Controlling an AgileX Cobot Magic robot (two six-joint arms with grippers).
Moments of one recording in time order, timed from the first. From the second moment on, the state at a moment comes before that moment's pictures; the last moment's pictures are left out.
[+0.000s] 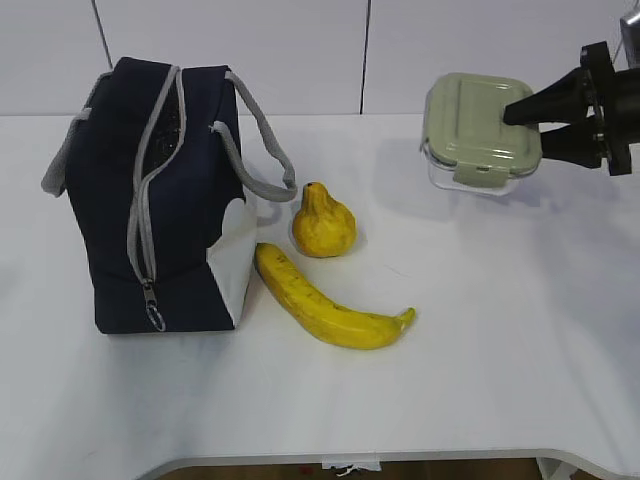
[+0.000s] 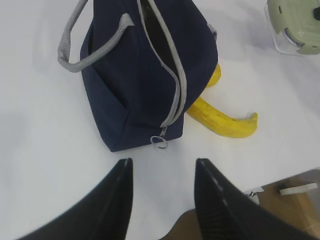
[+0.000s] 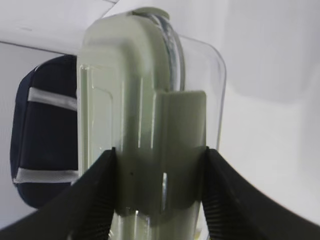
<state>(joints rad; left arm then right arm) -0.08 0.64 -0.83 -0.41 0.94 0.14 -0.29 1.92 -1.35 1.29 1.15 -0.77</state>
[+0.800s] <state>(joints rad) -0.08 1.51 -1.36 -0.48 1.10 0.16 0.11 1.90 -1.54 1.44 1.16 -0.76</state>
